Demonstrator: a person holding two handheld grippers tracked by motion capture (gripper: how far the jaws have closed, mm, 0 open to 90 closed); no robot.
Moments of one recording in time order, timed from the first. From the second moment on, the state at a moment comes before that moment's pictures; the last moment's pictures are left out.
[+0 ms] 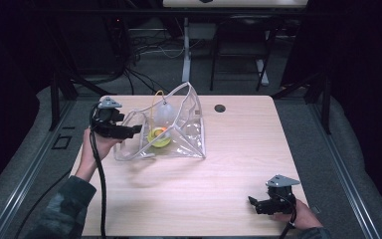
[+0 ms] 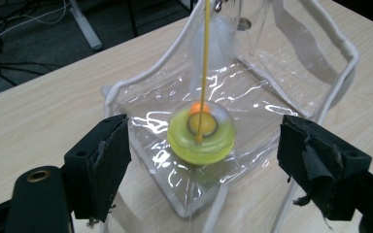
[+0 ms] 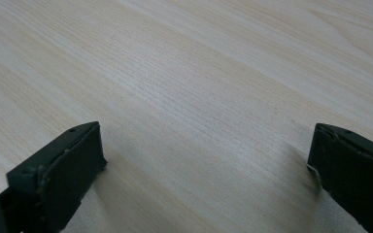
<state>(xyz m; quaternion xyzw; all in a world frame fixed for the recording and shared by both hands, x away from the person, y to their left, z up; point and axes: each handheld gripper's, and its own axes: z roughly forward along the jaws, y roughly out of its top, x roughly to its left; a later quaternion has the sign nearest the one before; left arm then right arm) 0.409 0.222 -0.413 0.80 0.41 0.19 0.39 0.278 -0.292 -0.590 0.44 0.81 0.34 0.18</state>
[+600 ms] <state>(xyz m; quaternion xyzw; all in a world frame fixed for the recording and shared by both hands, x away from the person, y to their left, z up) 0.374 0.261 -0.442 0.80 0.44 0.20 0.36 0.278 -0.292 -0.590 0.44 0.81 0.34 0.18</state>
